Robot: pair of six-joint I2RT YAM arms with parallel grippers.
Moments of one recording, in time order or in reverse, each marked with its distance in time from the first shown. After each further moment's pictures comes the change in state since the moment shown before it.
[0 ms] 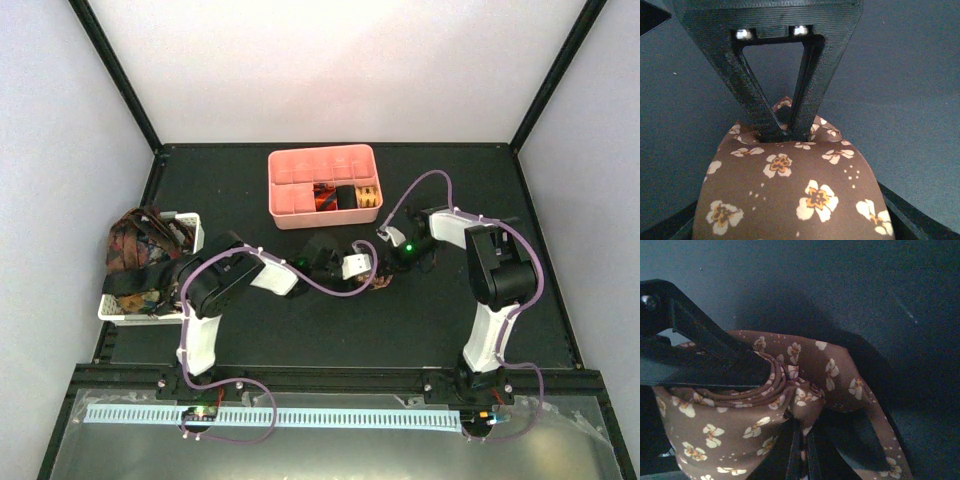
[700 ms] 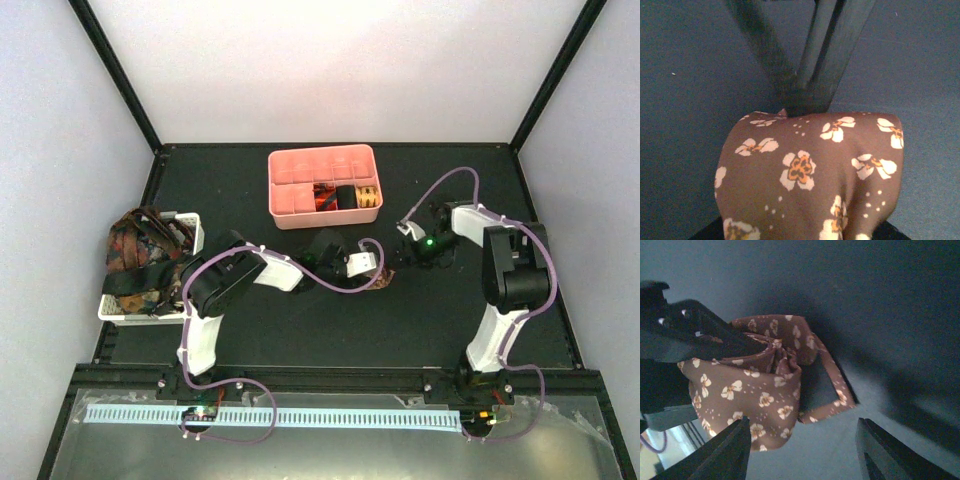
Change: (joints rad) left arm -0.010 0.021 0.079 -0.117 -0.034 0.023; right arm -0.127 -0.038 0.011 -0.113 -0.053 -0.060
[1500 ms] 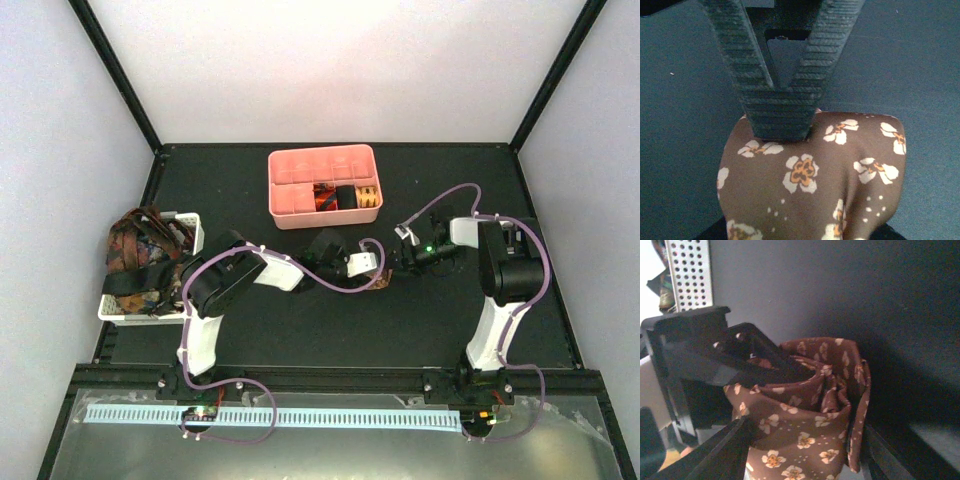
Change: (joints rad) left arm -0.002 0.000 0.009 -0.018 -0.006 0.006; right arm -0.039 0.055 -0.116 0.215 -0.309 0.108
